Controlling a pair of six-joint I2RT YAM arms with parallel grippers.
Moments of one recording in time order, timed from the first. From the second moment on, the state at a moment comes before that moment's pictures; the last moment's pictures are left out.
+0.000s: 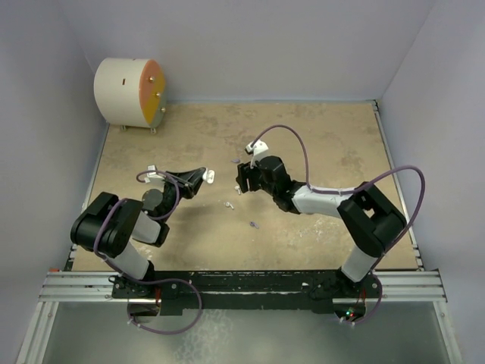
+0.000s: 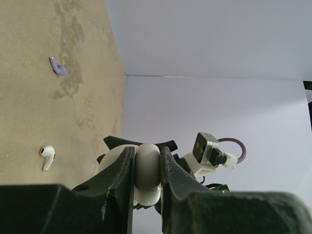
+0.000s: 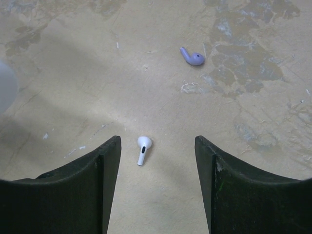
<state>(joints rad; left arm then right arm) -0.26 1.62 0.18 1.47 0.18 -1.60 0.73 1.69 0.85 0.40 0.10 0.19</state>
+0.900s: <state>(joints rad) -0.28 1.63 0.17 1.47 0.17 -1.59 0.79 1.88 1.02 0.20 0.17 0.17</state>
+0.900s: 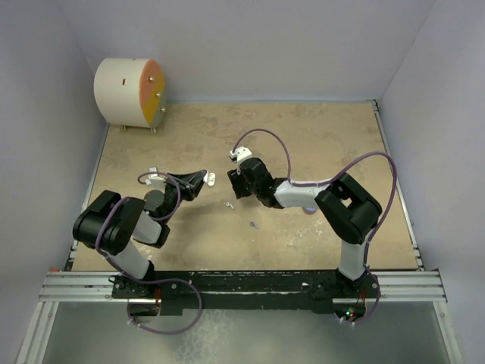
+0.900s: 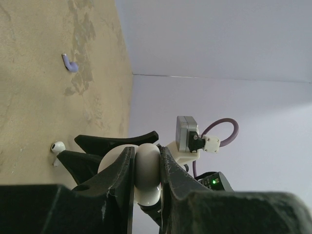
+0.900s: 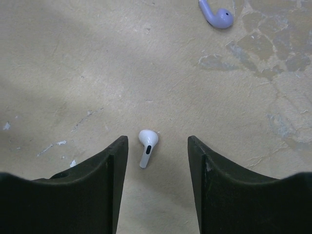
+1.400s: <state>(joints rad) -0.28 1.71 0.17 1.50 0.17 -1.60 0.82 1.94 1.07 0.18 0.20 0.18</state>
